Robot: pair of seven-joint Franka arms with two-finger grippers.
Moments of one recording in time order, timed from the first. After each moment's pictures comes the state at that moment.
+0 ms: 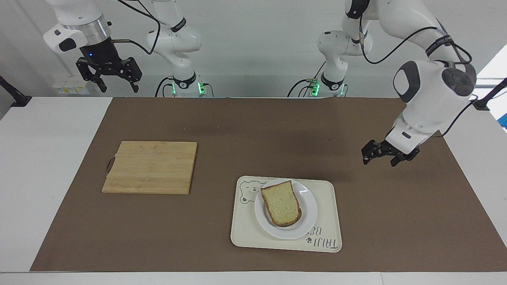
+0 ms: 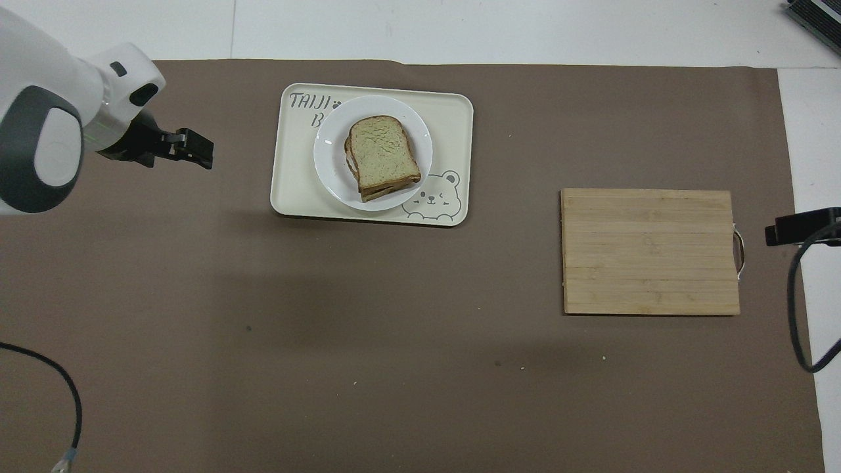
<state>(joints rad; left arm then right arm) -0.12 0.26 0.05 -1.47 -0.09 1.76 0.05 0.06 -0.09 -0.10 -1.57 -0.02 1.51 -0.03</state>
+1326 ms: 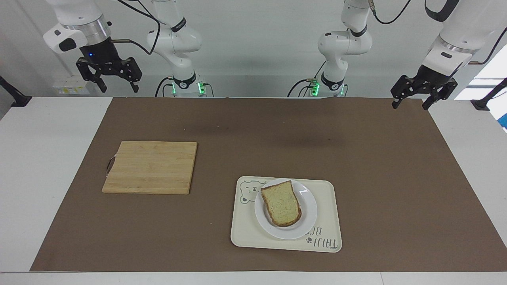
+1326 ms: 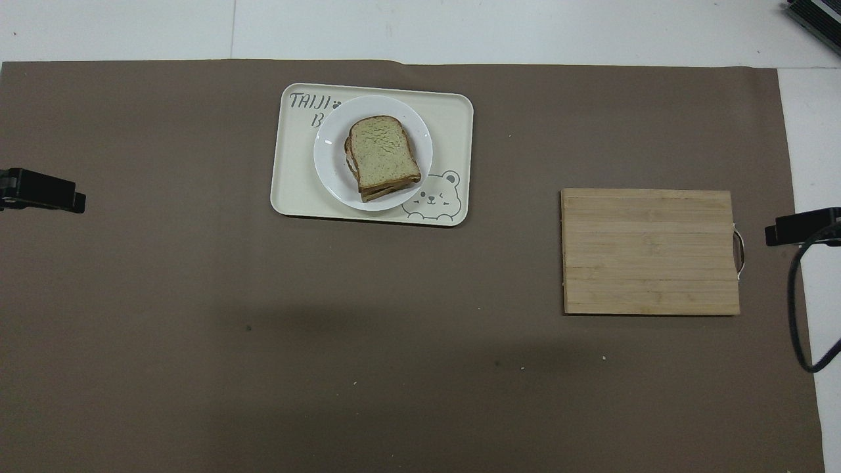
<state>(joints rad) -0.02 0.00 -0.01 -1.51 -0.03 1.55 0.07 0.06 -0.09 -0.10 -1.57 -0.02 1.51 -0.03</state>
